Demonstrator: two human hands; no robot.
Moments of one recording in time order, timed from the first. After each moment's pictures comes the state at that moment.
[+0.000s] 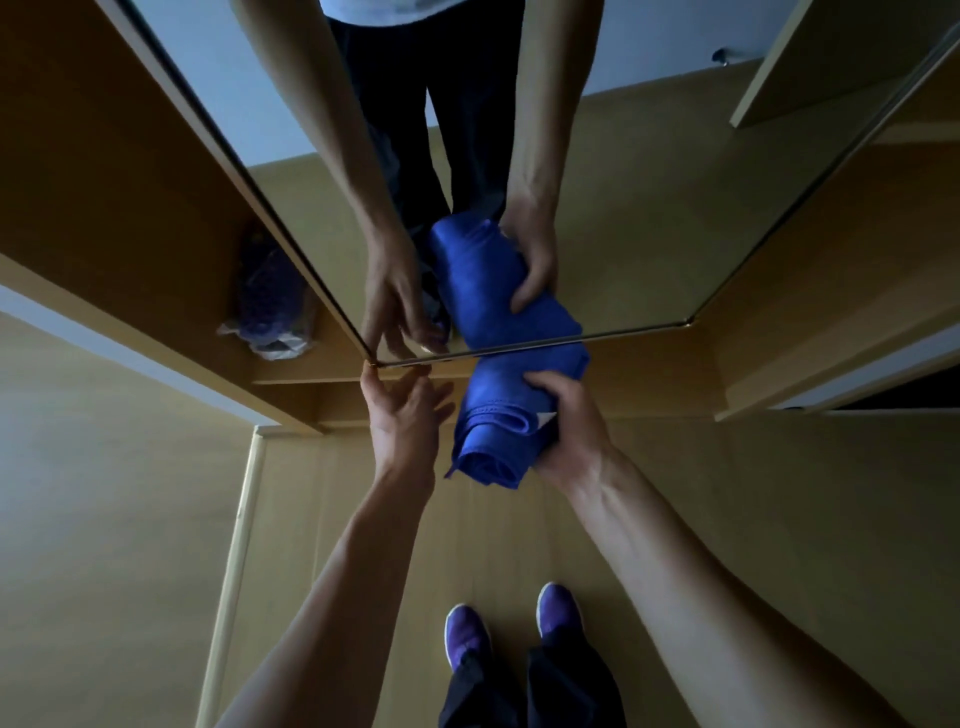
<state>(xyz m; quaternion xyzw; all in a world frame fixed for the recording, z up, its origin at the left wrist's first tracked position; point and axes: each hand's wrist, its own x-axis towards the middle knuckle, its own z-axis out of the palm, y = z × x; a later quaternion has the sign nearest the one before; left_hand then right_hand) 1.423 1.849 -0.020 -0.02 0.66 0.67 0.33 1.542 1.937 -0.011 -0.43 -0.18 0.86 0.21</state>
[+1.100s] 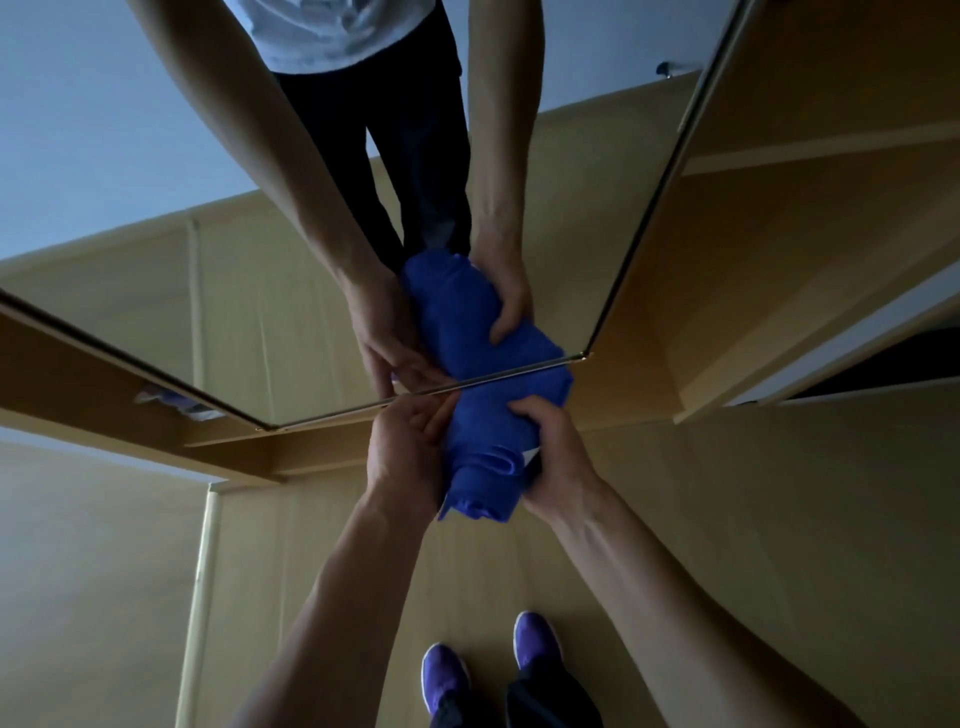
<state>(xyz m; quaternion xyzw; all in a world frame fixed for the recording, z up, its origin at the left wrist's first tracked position) 1.485 1.934 0.011 -0.18 0.47 0.68 0.54 1.606 1.993 -0.021 -0.41 -0.16 0.86 0.25</state>
